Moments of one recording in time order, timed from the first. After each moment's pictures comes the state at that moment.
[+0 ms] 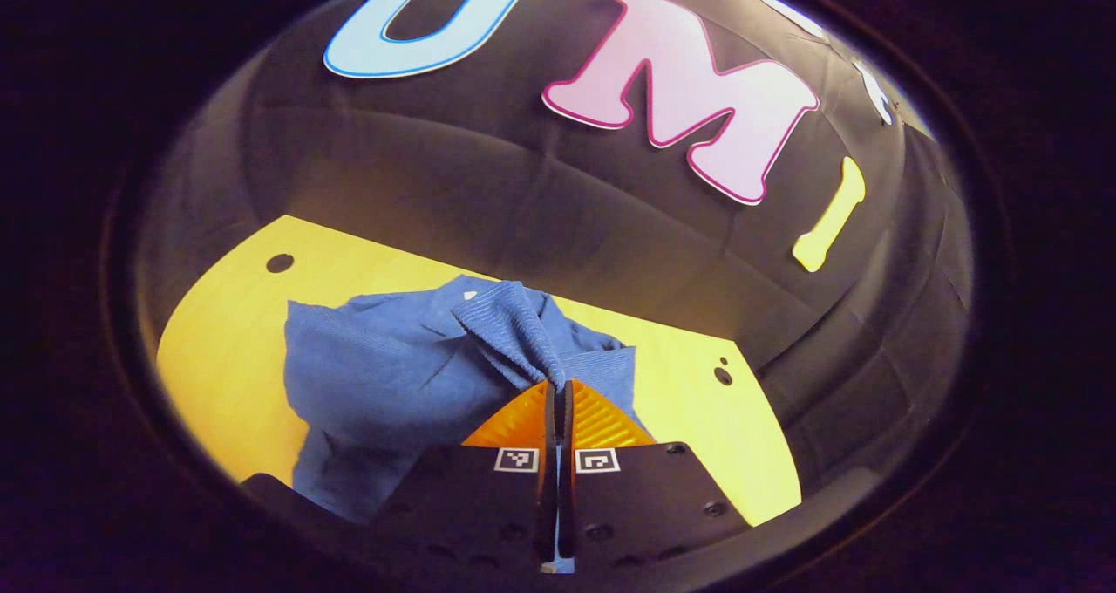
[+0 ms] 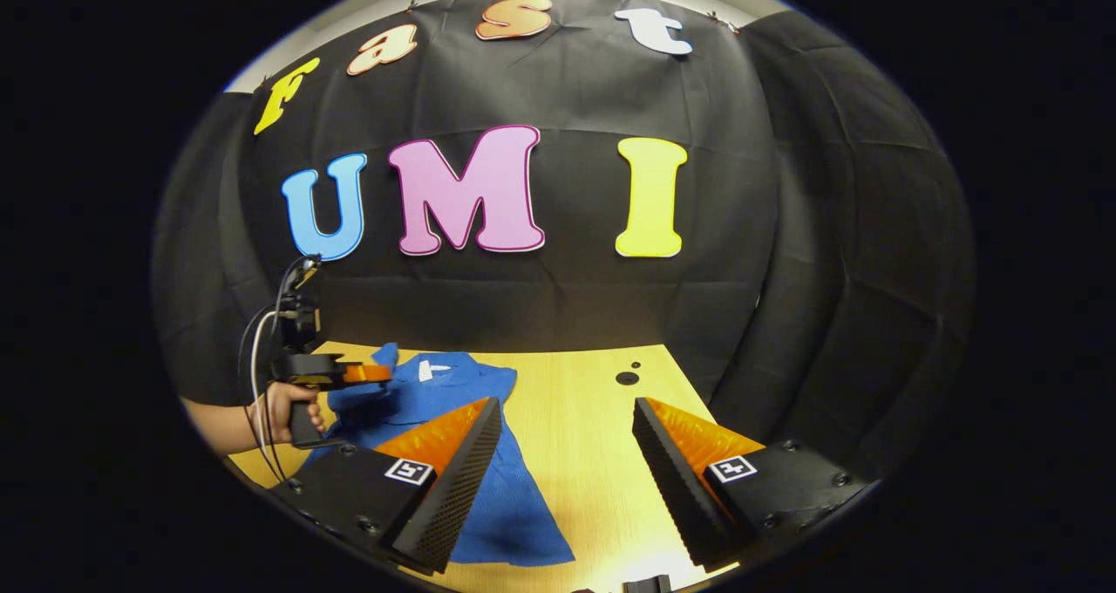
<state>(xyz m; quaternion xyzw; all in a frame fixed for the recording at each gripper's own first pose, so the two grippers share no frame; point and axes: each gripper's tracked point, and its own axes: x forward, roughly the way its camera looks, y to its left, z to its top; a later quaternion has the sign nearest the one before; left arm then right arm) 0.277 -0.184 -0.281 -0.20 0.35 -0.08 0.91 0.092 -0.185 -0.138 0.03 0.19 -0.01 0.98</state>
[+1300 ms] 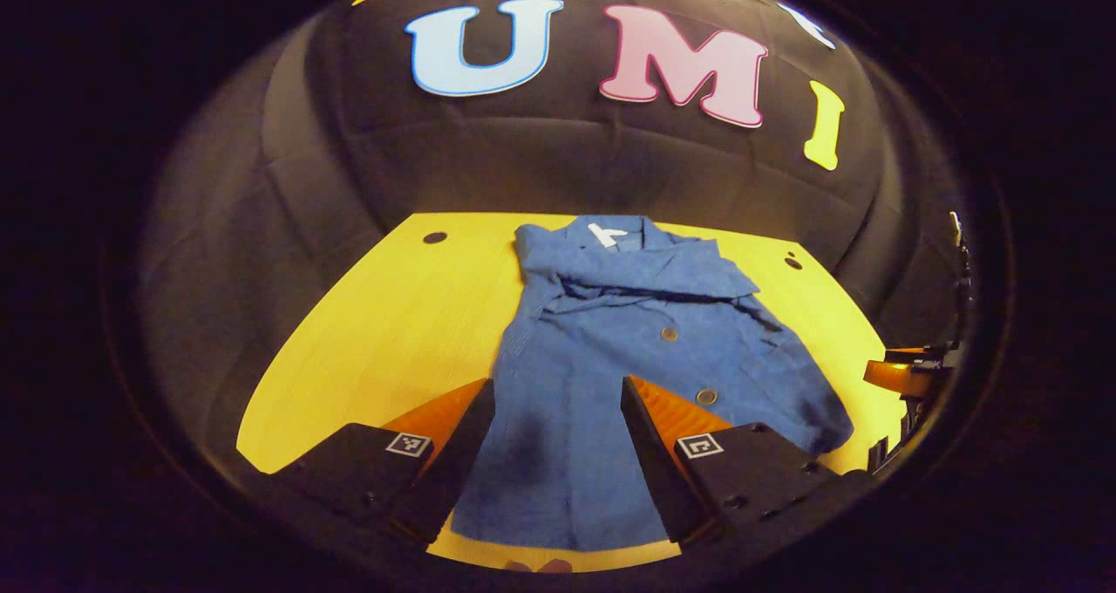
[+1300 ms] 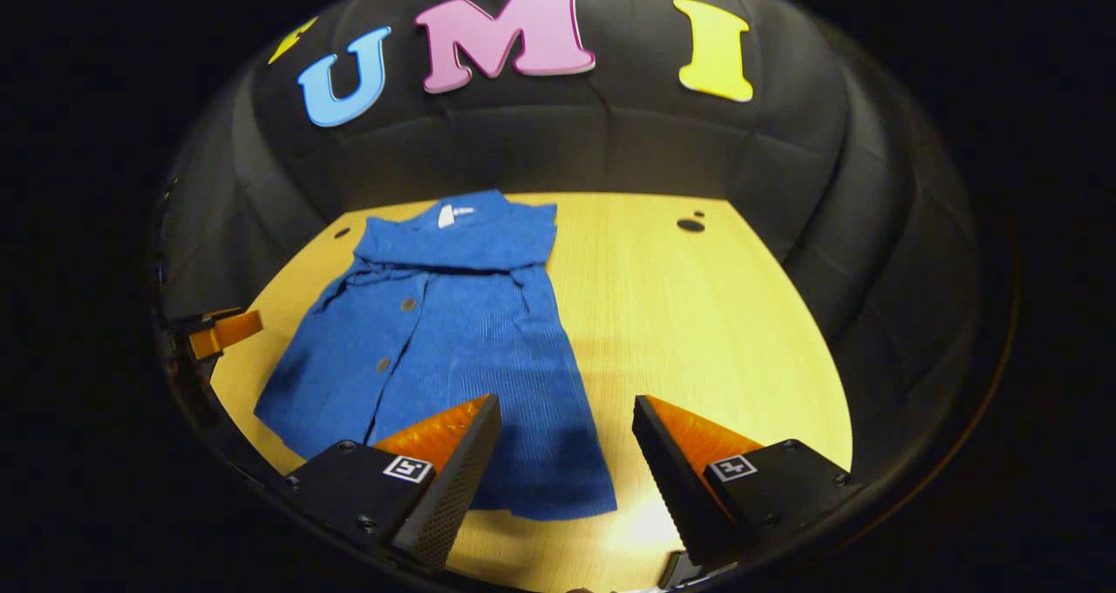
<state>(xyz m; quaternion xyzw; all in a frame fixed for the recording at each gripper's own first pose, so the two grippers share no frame) 0.001 -0.021 -0.311 -0.03 0.42 0.04 0.91 0.045 -0.138 -0.359 0.03 0.43 0.06 0.90</state>
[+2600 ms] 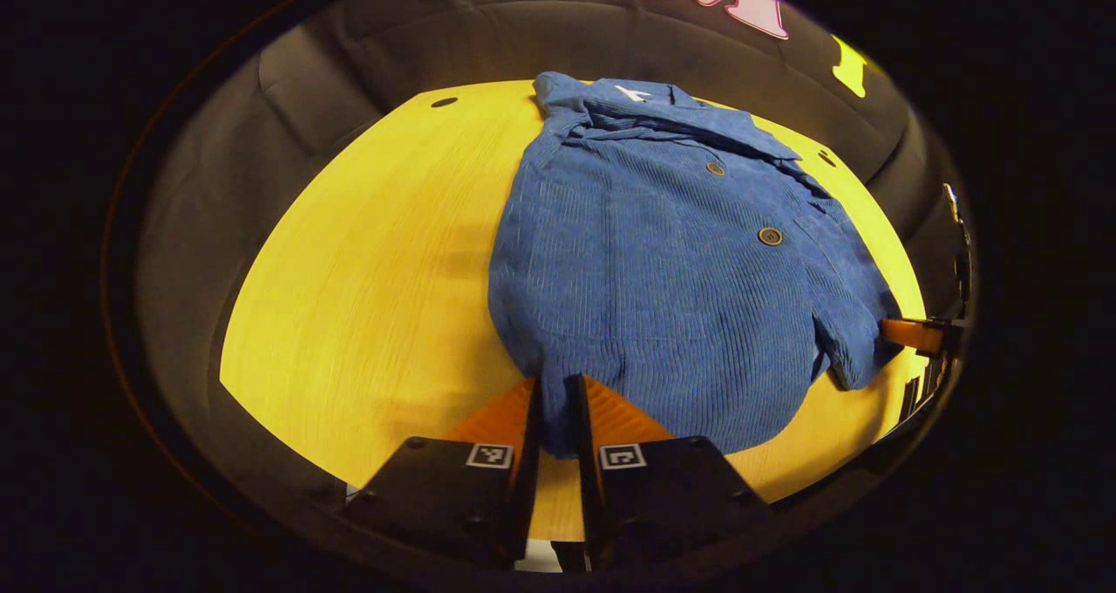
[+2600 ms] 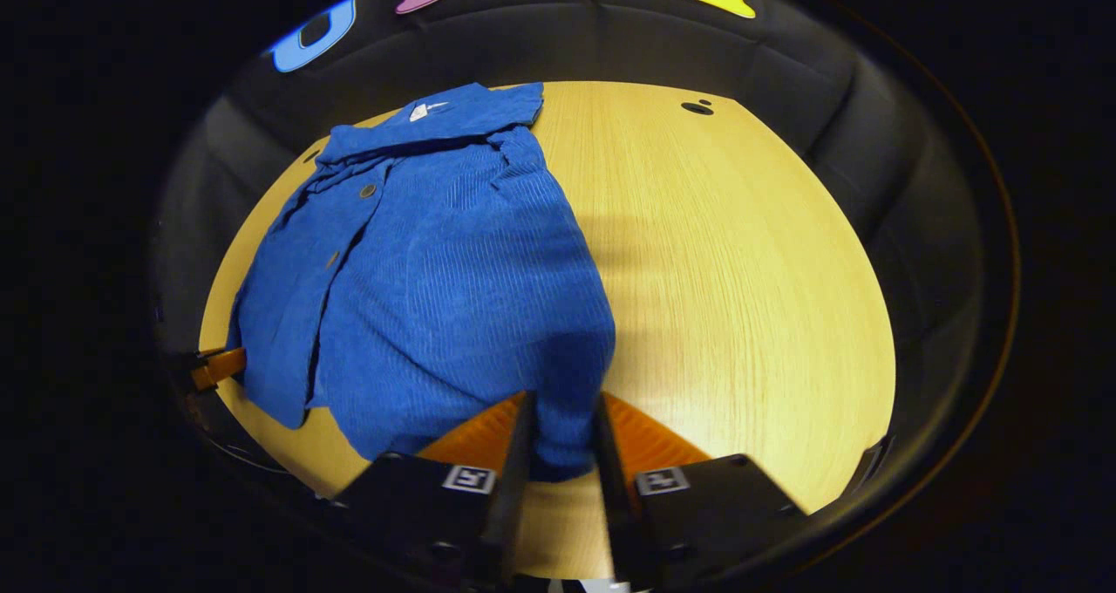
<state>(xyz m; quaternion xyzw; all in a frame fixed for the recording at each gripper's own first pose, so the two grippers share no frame) -0.081 -0.033 -0.391 -0.04 0.58 0.04 0.82 -0.001 -0.131 -0.433 0.03 0.55 0.05 0.83</state>
